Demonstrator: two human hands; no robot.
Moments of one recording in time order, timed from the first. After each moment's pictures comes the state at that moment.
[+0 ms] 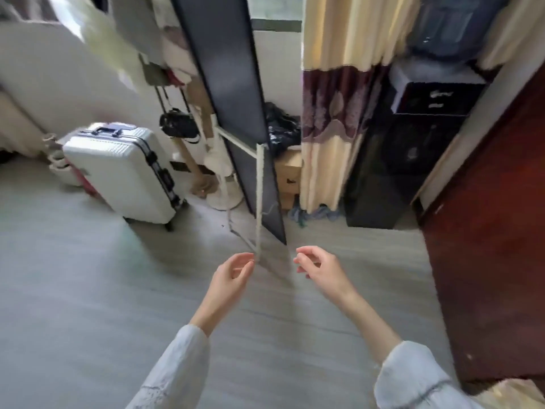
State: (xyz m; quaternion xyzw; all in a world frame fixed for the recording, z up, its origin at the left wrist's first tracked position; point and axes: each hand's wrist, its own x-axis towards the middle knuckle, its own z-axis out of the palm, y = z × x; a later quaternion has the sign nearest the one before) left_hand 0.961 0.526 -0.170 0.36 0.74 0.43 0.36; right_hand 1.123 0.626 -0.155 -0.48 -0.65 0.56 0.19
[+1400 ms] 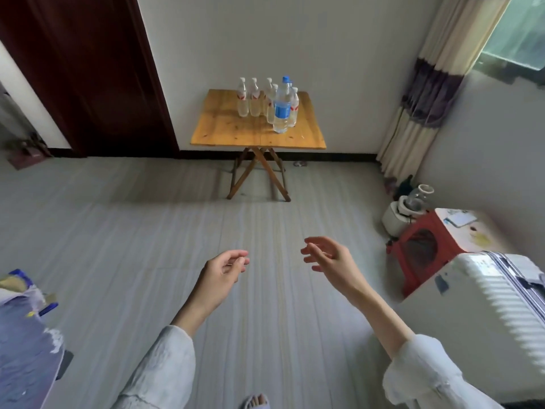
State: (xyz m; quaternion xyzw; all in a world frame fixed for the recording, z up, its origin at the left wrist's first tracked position) left_hand 0.187 0.121 -0.148 -0.15 0.77 0.61 -0.03; right_hand 0.122 0.325 -0.117 0.07 -0.82 0.56 -0.13
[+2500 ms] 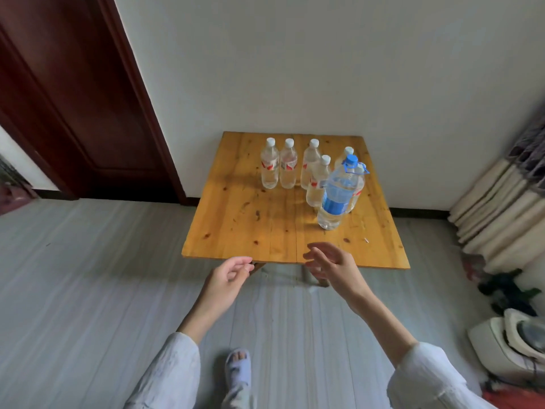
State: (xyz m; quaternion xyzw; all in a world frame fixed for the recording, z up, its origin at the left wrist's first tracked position) left_hand -0.492 -0.157 -0.151 -0.18 0.79 0.59 -0.03; right_hand -0.582 0.041 -0.134 0.08 -0.77 0.60 -0.18
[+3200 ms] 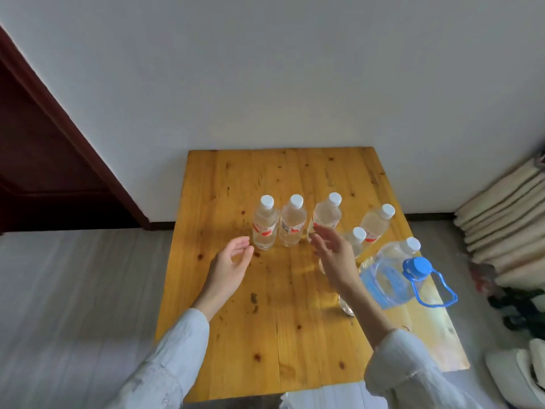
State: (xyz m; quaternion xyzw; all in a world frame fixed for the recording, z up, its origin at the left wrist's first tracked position) left_hand -0.878 -0.308 -0.192 -0.17 0.81 0.57 -0.01; right_hand -0.933 -0.115 -0.175 0.00 -0.82 0.58 -0.05
